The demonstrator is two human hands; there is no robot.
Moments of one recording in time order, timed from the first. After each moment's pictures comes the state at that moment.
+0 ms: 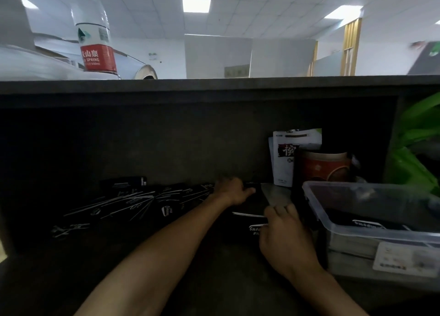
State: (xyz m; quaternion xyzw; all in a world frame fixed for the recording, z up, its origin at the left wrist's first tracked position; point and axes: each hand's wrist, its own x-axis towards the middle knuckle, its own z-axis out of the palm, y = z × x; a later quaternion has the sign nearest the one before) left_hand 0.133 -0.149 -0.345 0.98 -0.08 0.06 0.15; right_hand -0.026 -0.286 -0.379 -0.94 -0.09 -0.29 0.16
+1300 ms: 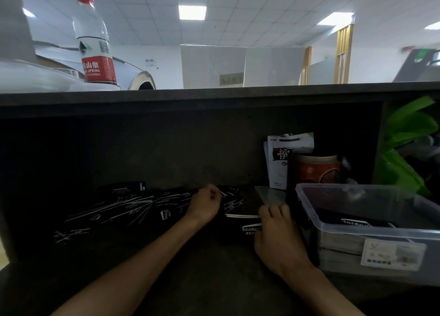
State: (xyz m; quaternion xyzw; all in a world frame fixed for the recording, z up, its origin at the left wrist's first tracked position) left_hand 0.055 -0.101 -0.346 0.90 -0.03 0.13 0.42; right_hand -0.024 -0.287 -0.383 -0.94 -0.11 -0.27 0.15
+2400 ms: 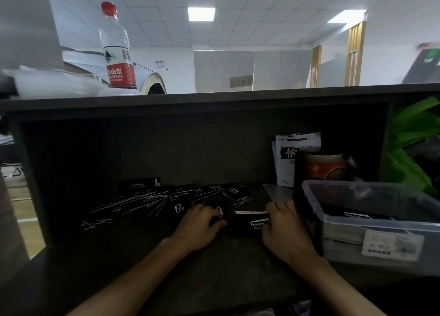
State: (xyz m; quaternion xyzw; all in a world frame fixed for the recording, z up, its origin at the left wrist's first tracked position) left_hand 0.001 -0.053 -0.380 0.95 -0.19 0.21 0.16; right_hand -0.025 -0.289 -0.383 -0.93 -0.13 -0.30 0.16
